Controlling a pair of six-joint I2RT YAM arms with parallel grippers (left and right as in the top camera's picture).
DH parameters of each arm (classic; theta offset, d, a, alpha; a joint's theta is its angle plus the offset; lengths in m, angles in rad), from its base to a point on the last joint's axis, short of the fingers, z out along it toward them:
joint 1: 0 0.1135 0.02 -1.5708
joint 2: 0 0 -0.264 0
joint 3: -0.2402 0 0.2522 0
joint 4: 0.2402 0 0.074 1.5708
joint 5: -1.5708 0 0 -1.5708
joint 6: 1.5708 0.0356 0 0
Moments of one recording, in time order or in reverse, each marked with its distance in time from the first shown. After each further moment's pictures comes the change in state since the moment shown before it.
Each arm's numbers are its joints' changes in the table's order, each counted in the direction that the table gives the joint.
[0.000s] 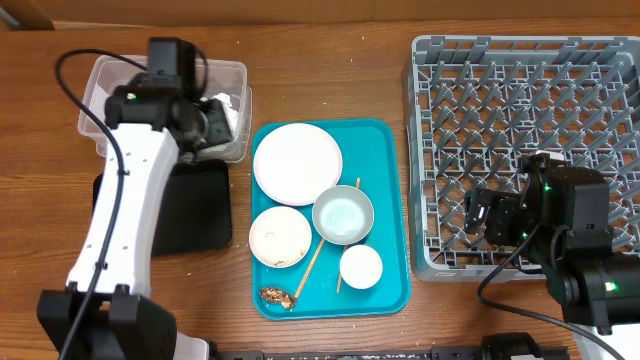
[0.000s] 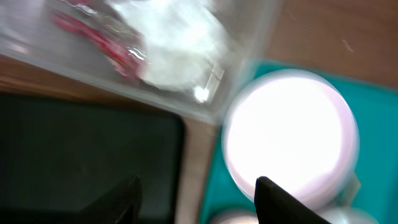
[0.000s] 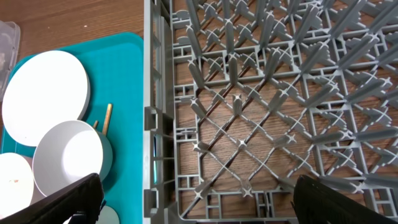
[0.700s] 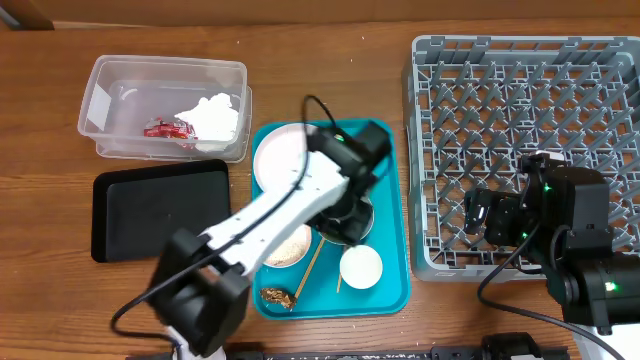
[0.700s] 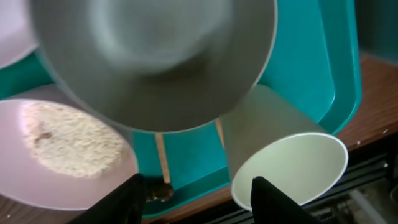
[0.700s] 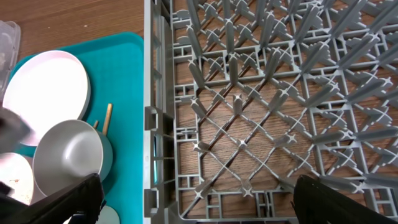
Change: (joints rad) left arm -0.661 0.249 0.000 0.243 -0.135 0.076; right arm 0.000 0.000 0.000 0.000 0.000 0.000
